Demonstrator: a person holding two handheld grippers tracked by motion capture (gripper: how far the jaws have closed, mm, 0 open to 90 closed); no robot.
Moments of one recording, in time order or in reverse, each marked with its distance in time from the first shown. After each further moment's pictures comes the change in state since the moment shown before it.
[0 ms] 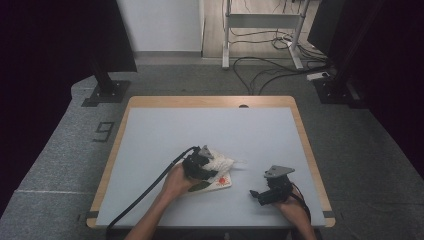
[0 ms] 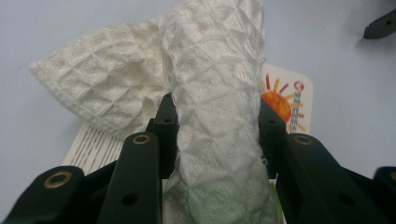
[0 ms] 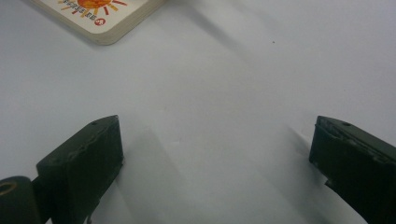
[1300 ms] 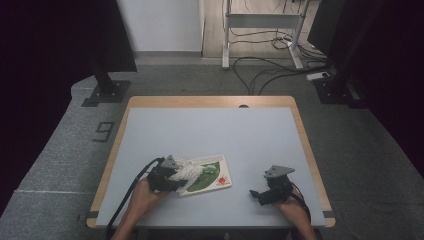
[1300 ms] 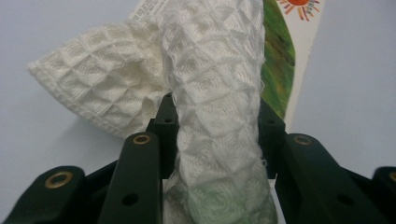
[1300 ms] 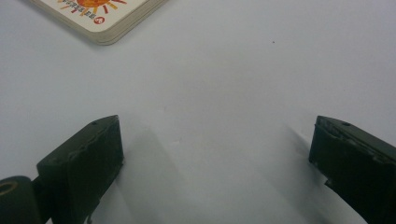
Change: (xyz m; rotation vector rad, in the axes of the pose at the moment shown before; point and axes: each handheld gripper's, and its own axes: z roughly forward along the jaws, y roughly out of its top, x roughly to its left) left arm 0.001 -0.080 -0.064 -0.003 0.063 -0.093; right arm 0.000 0.000 0.000 0.000 0.001 0.001
